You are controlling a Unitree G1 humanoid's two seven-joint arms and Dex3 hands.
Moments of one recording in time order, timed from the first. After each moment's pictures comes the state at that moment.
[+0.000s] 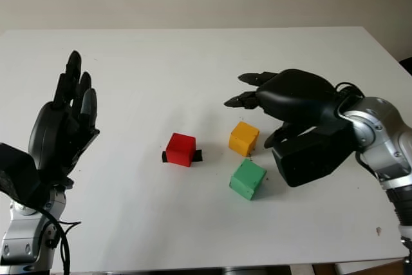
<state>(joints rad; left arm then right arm) -0.07 0.19 0.17 -0.22 -0.08 0.03 -0.12 -0.54 -0.88 0.21 0.12 -0.60 -0.46 0.53</state>
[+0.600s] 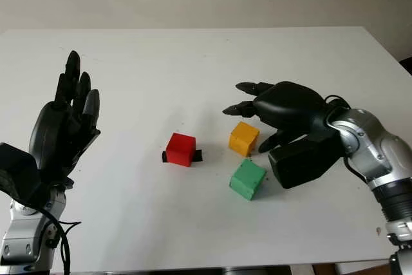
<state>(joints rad) -0.07 0.20 0.17 -0.22 -0.06 0.03 -0.11 -0.55 -0.83 0.27 0.29 -0.67 -0.53 0.41</state>
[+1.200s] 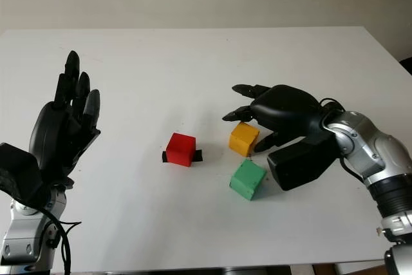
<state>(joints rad) -0.07 0.19 0.17 -0.22 -0.04 0.03 -0.09 -0.58 -0.81 0.28 0.39 -0.69 -0.62 0.32</state>
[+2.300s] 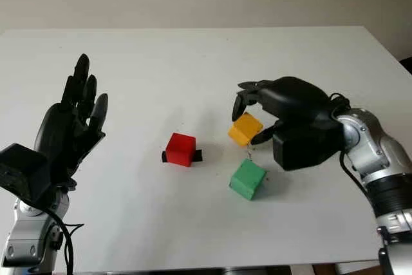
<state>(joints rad) -0.06 0.19 0.14 -0.23 0.02 0.04 -0.09 -0.58 -0.75 0.19 0.35 -0.38 -0.40 0.45</state>
